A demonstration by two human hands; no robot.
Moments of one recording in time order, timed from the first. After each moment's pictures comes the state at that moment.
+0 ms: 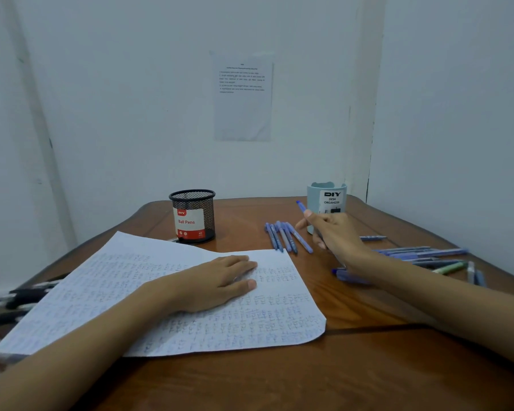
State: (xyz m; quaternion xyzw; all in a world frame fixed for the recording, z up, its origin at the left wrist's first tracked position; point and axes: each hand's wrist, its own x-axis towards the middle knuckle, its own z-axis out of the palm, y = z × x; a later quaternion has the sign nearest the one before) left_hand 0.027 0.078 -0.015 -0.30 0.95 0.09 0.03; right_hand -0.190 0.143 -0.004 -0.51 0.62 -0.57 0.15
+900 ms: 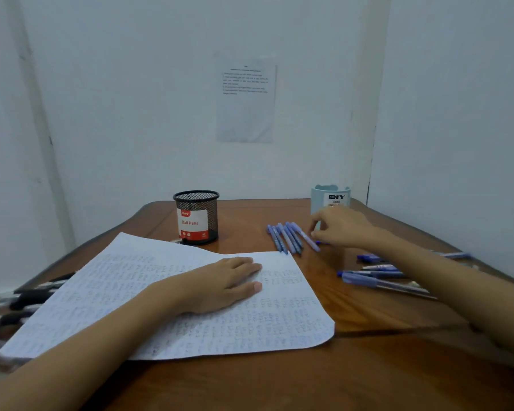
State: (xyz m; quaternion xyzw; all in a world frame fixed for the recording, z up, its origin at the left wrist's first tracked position) left_hand 0.028 0.076 -0.016 -0.30 0.95 0.09 0.03; right_hand -0.220 0.120 0.021 -0.64 0.75 -0.12 -0.10
